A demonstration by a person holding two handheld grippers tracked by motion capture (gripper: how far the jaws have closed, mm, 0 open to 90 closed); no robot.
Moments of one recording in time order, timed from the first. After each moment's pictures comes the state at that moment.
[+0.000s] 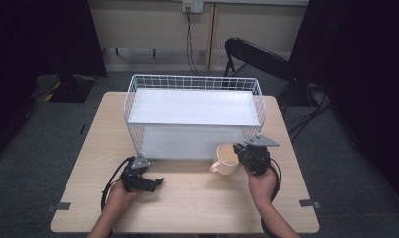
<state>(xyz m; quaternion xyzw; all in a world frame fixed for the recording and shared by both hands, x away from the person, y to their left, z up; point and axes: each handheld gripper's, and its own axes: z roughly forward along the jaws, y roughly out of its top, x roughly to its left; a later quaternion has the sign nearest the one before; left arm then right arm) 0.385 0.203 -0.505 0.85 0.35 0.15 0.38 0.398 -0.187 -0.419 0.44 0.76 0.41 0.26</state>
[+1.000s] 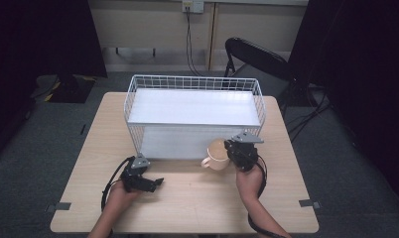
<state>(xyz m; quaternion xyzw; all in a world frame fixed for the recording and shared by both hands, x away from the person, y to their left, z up) 0.385 0.203 -0.505 0.85 0.35 0.15 0.38 0.412 -0.154 -0.427 0.44 0.75 0.40 0.28</state>
